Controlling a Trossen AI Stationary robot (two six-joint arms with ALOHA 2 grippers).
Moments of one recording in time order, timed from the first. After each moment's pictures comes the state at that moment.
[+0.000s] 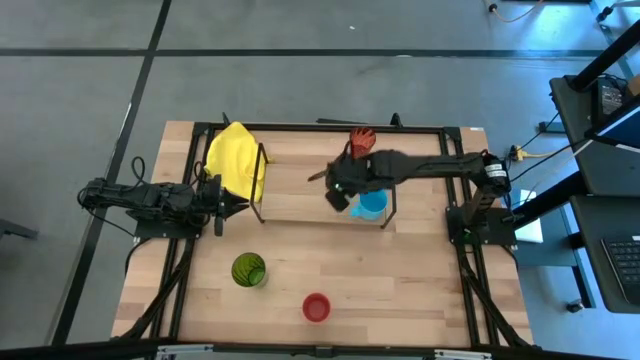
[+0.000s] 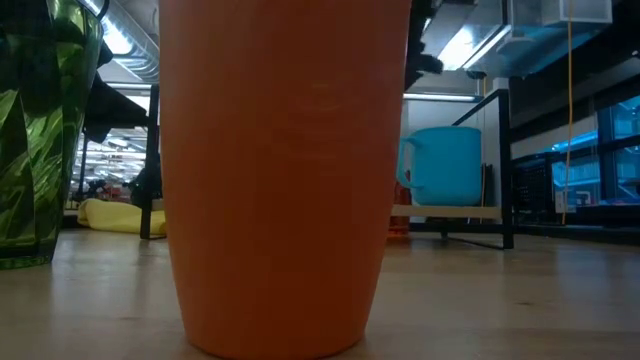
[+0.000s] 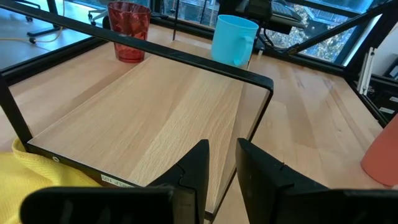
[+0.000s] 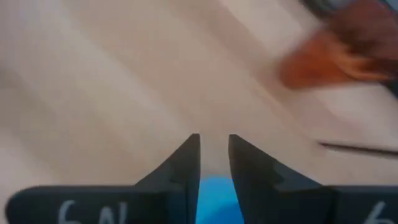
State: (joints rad) left arm -0.15 0.01 0.13 -0.41 -0.32 -0.33; right arm -0.03 1.82 1.70 -1.19 0.38 0.73
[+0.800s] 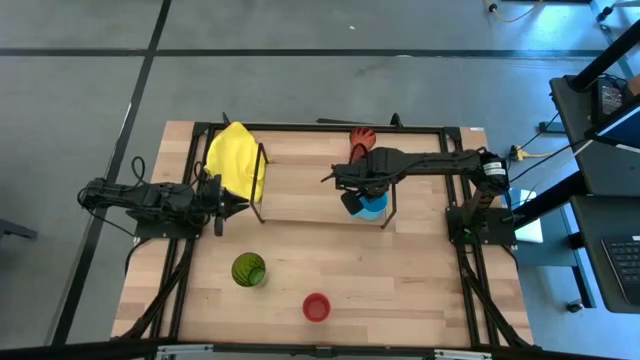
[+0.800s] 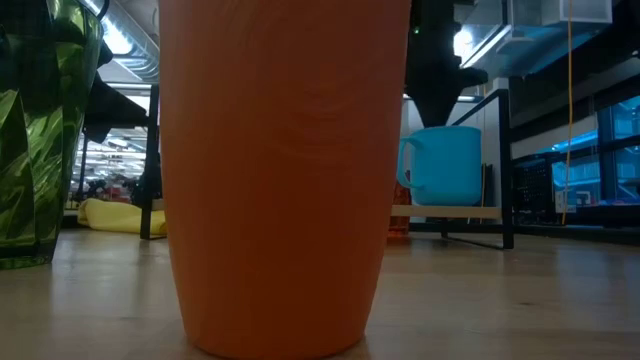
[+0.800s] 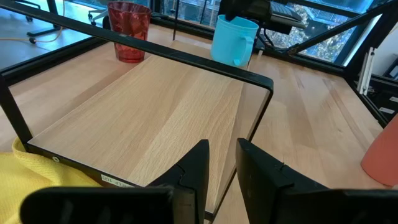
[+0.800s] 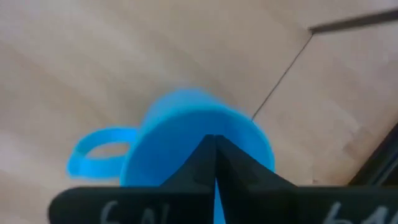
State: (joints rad) left arm -0.15 0.01 0.13 -0.41 -0.32 -0.33; right arm -0.08 1.82 1.60 -1.36 0.19 0.91
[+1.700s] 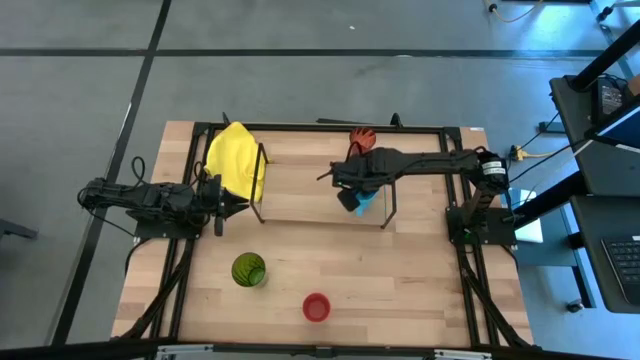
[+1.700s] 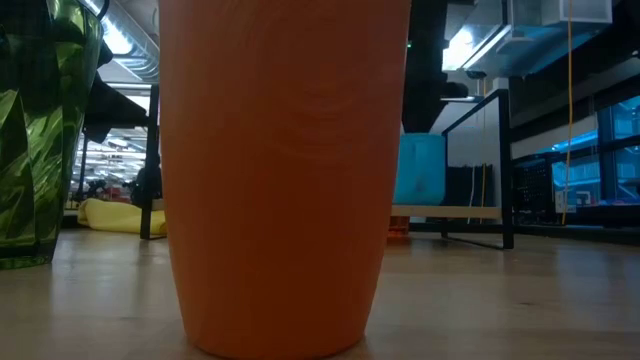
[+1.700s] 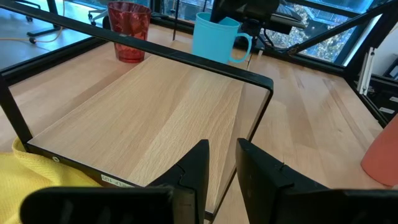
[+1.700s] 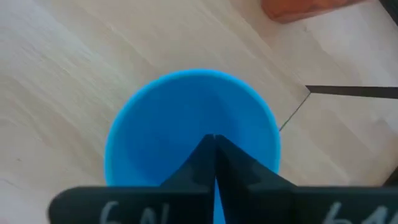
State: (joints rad) left arm -0.15 0.01 0.13 -0.41 -0.32 -0.33; right arm -0.09 1.82 1.56 -1.23 0.28 0.76
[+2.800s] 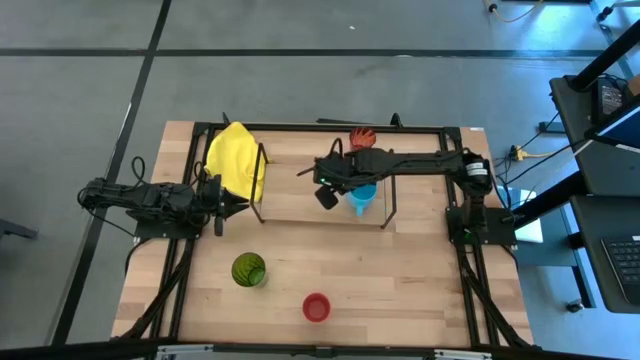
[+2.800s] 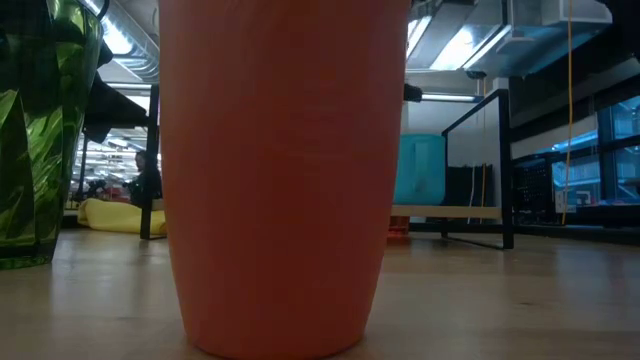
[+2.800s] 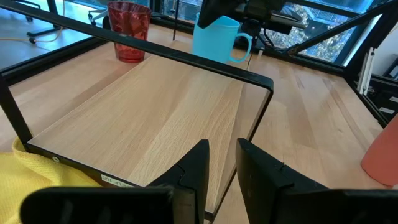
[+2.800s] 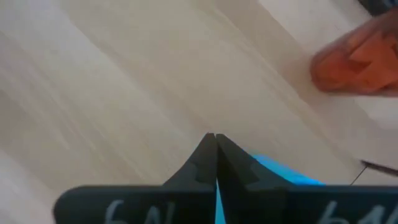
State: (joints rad) left arm -0.15 0.01 0.13 -0.41 -0.32 -0.33; right arm -0.08 1.95 1.73 -1.09 0.30 0.67
